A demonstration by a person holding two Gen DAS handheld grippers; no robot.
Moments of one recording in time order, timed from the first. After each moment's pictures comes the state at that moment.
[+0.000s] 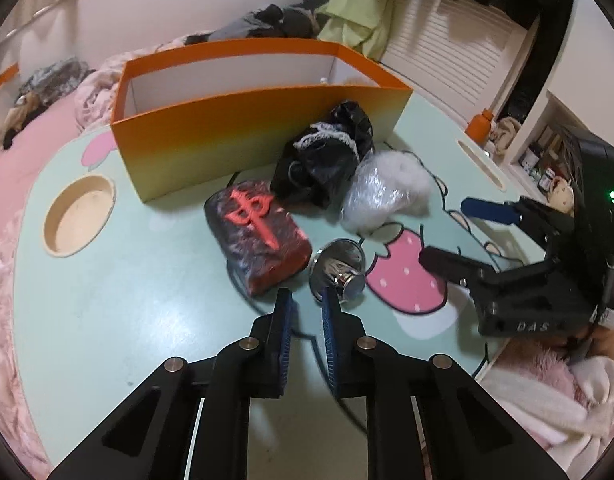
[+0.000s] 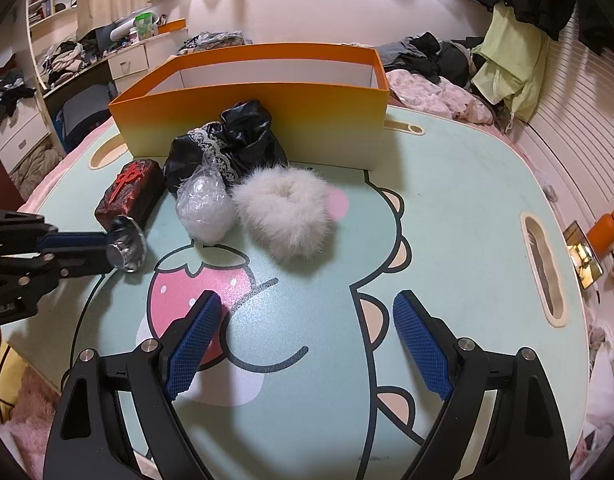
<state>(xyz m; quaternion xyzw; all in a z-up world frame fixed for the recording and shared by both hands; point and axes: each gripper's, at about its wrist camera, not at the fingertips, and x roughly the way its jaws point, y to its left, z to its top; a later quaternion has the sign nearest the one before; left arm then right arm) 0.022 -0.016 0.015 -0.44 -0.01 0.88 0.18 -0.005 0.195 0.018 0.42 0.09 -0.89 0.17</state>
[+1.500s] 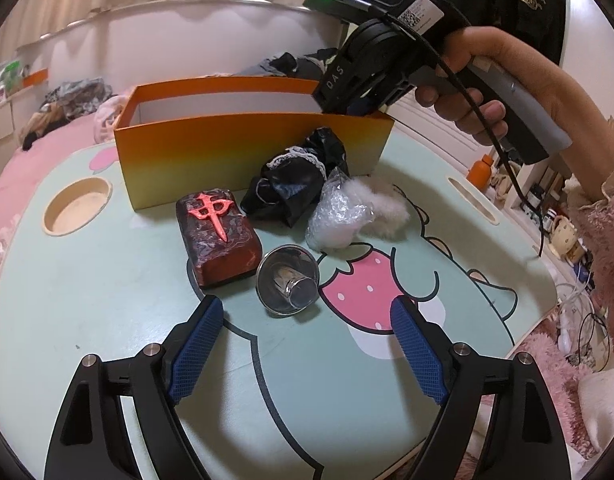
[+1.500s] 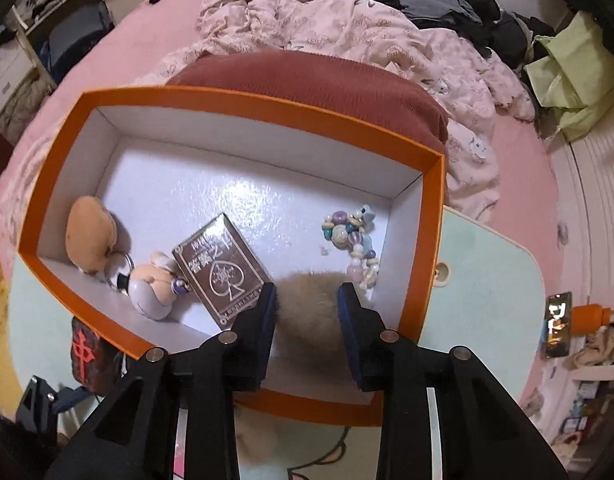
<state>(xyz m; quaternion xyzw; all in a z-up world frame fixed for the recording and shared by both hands) 0.053 0.007 0.004 -0.35 -0.05 0.92 0.16 -0.178 0.132 0.061 0.57 0.19 -0.78 0.17</state>
